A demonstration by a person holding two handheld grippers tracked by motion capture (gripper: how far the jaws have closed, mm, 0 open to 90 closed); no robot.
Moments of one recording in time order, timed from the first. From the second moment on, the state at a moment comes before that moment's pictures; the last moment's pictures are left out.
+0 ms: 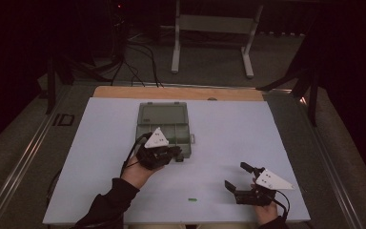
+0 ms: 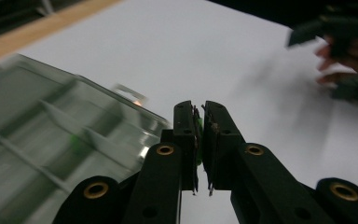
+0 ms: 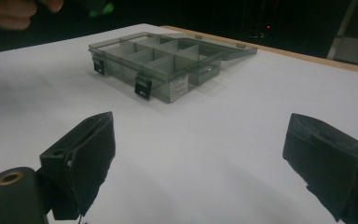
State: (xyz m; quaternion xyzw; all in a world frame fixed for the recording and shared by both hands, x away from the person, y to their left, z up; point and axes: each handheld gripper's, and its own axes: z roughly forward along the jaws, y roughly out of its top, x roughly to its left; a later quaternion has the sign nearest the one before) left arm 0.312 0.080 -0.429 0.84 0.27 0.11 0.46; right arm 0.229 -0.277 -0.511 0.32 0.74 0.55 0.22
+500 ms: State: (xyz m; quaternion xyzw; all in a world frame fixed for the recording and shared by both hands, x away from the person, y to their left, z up) left arm 0.356 0.087 -0.425 0.82 0.34 0.14 0.44; right arm 0.230 -0.277 -0.511 0.32 0.74 0.55 0.22
